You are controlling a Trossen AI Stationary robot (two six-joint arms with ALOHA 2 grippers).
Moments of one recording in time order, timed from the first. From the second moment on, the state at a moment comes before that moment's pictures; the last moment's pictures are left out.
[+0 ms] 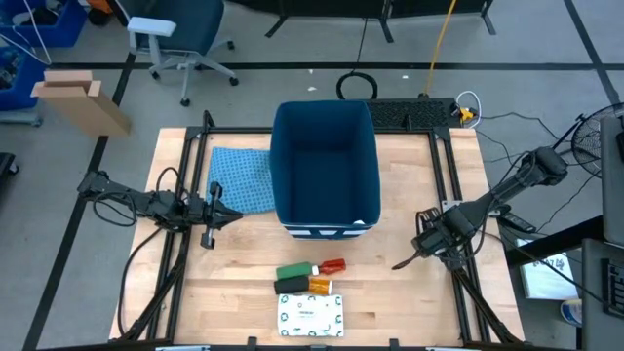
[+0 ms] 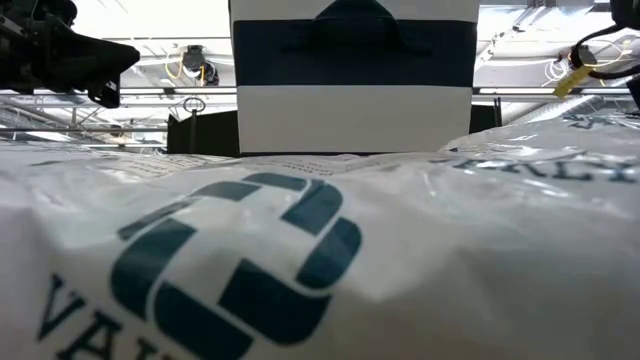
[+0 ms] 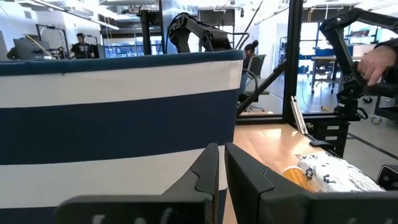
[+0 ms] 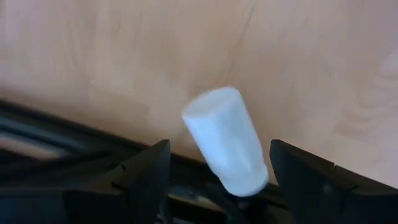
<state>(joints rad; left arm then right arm) -0.34 0.12 0.01 0.21 -0.27 0.04 0.54 1.07 0.63 -1.23 -0.11 0.23</state>
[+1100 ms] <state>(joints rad) -0.34 0.12 0.01 0.22 -0.27 0.05 0.39 1.50 0.59 -1.06 -0.11 0.38</state>
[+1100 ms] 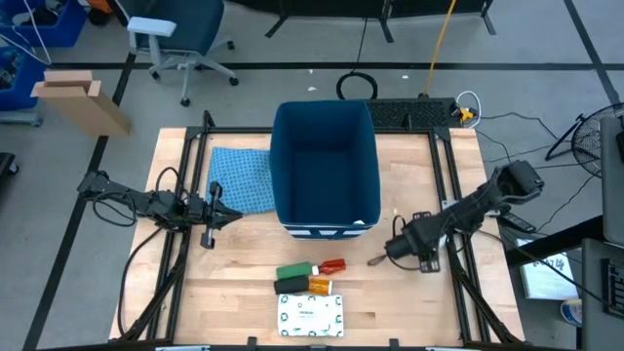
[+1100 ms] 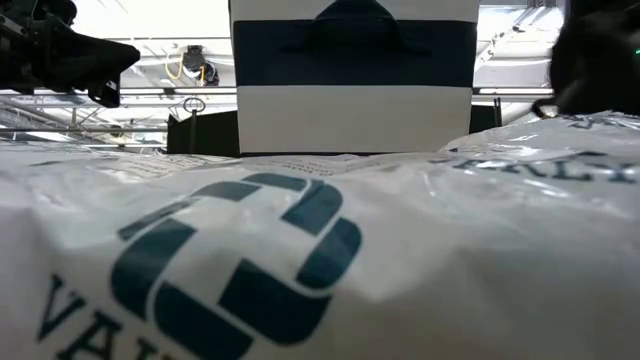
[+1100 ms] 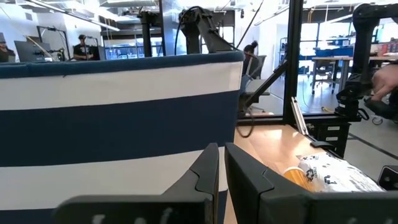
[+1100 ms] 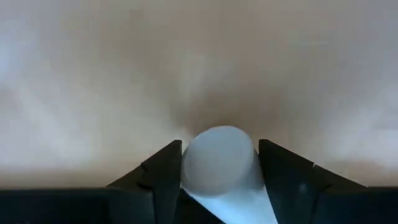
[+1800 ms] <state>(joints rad) -0.34 0.12 0.01 0.21 -0.29 0.05 0.31 1.38 0.92 -1.45 0.06 0.38</state>
